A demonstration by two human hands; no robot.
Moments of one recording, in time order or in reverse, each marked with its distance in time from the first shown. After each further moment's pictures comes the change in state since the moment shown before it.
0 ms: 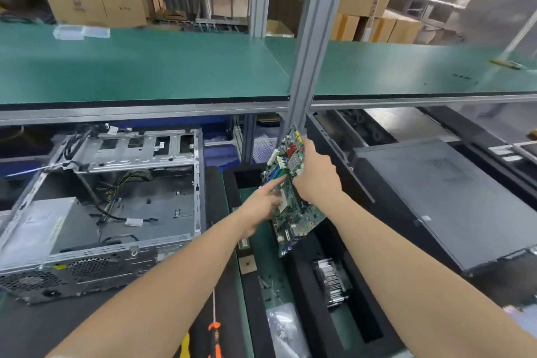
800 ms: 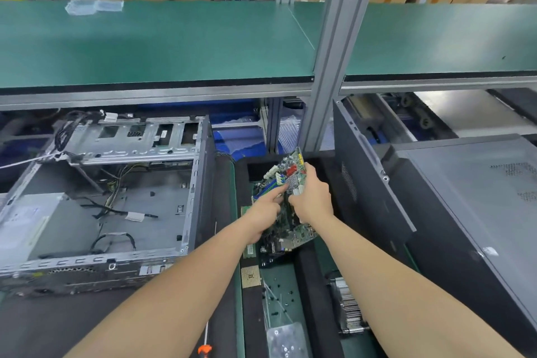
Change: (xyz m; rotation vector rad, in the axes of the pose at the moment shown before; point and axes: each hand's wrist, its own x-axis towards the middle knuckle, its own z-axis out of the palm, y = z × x) left_hand 0.065 -0.046 -0.014 0.054 0.124 -0.169; right_hand 0.053 0.043 0.127 0.325 -0.236 0.145
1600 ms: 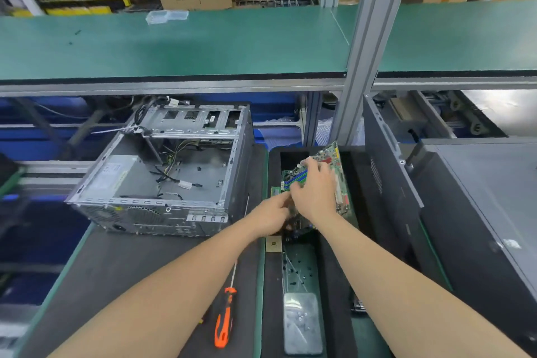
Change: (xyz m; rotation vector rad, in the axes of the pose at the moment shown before) left_hand -0.103 -0.010 -0.008 0.614 0.081 0.100; right_hand -0.067 -0.022 0.010 -0.005 0.055 -0.331
